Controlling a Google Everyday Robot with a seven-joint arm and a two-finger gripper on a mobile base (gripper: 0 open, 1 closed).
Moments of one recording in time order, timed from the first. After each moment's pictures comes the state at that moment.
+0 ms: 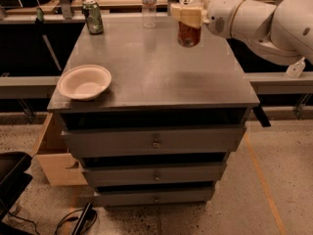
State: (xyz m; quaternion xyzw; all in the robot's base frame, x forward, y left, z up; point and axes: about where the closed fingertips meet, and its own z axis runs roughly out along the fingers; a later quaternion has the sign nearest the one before) arm 0.702 -0.080 1.035 -0.33 0.62 0.24 0.67
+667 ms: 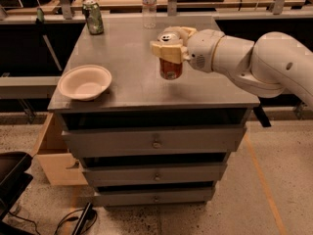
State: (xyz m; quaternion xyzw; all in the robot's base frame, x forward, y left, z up) arm 0.639 -0.028 0.972 -0.37 0.63 0.27 0.63
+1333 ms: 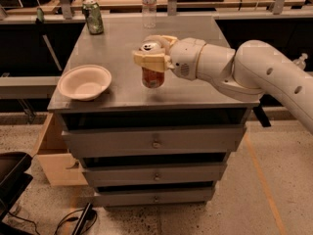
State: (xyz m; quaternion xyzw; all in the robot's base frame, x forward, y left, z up) arm 0.618 0.019 0.958 -0.39 0.60 0.33 0.61
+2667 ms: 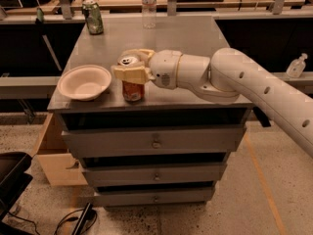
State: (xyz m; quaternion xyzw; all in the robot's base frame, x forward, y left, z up) arm 0.602 0.077 0.927 -0.42 0.58 0.40 0.57
